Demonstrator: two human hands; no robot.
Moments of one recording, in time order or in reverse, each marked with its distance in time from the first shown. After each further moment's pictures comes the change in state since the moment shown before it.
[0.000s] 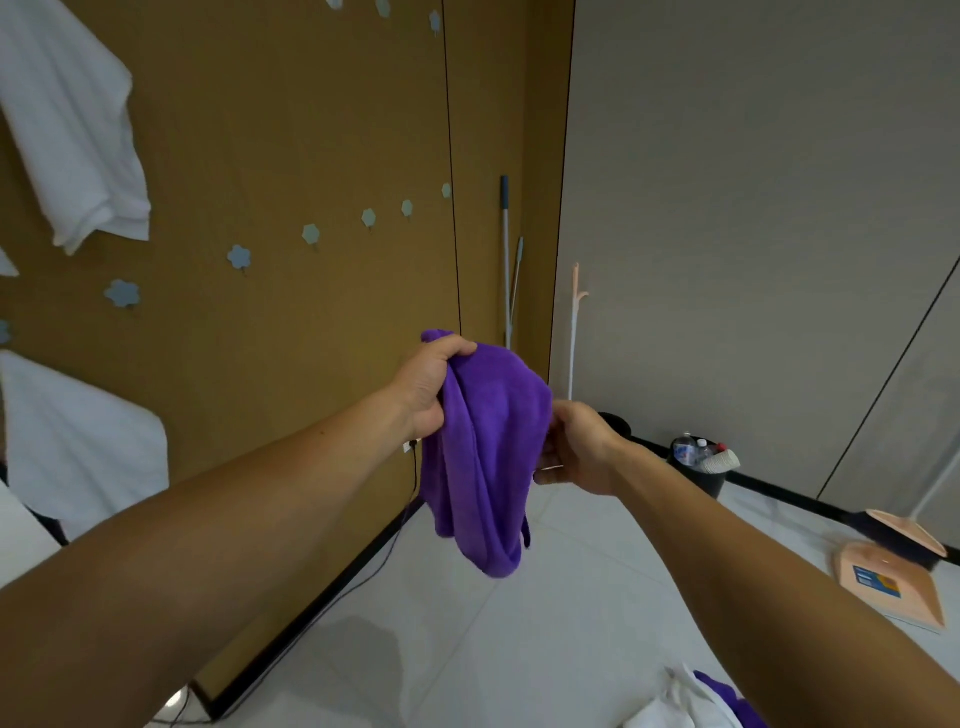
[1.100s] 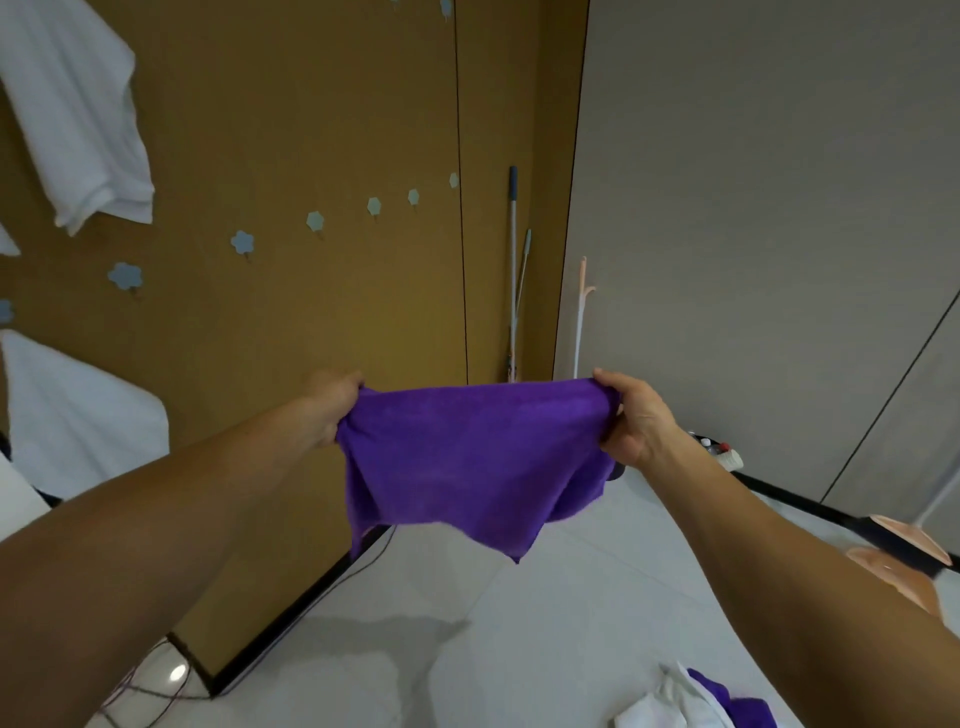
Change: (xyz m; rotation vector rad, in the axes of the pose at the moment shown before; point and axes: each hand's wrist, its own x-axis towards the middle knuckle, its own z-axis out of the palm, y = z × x) left_hand 0.011 -0.002 -0.108 0.459 0.558 -0.033; right_hand 0.001 -0.009 -0.049 0.726 0.243 0.014
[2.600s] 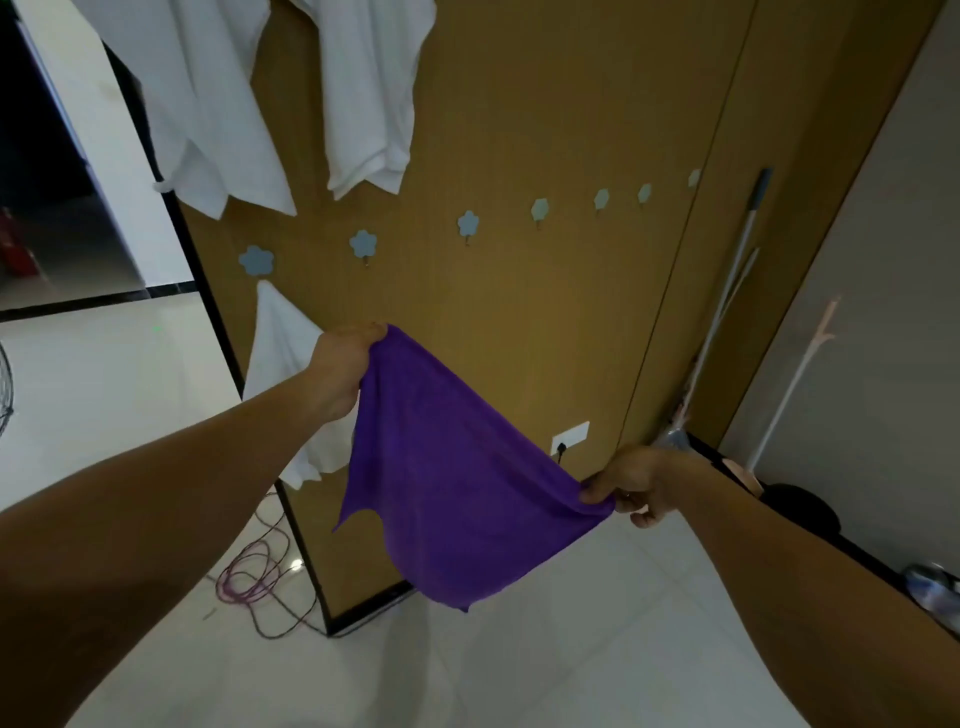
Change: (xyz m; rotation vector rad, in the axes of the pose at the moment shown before) left_hand 0.112 -0.001 -0.230 -0.400 0.236 0.177; right_hand 0.144 0.143 0.227 -1.467 -0.426 0.465
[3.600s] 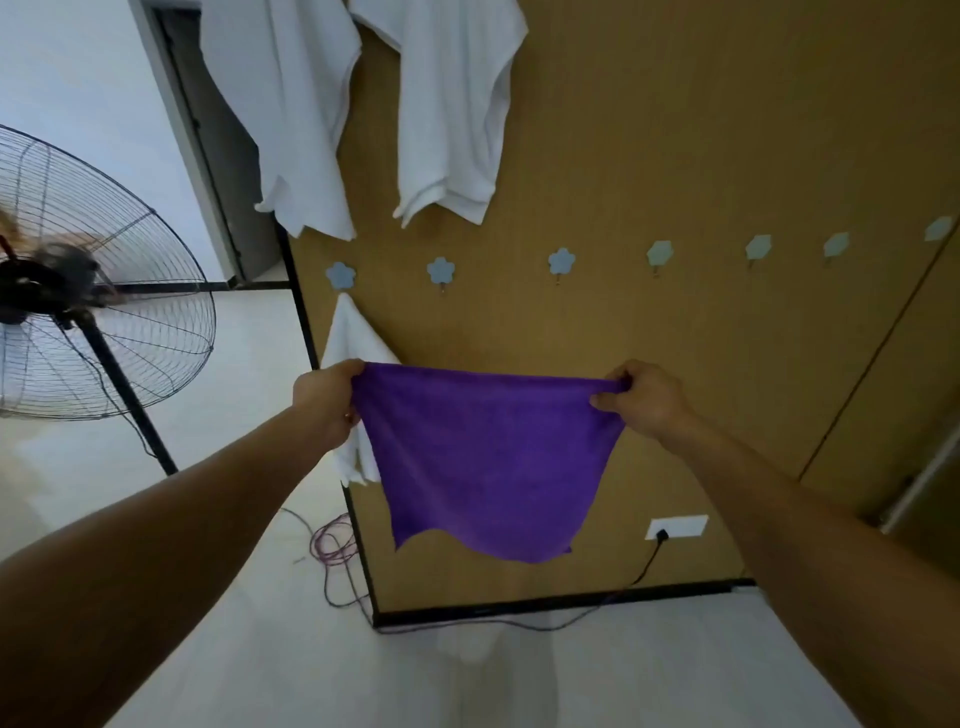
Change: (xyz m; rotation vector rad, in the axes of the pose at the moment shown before) left_hand 0.019 -0.014 0.017 -0.158 0.700 -0.080; right_hand 0.095 -0.159 -0.118 -0.225 0.391 -0.908
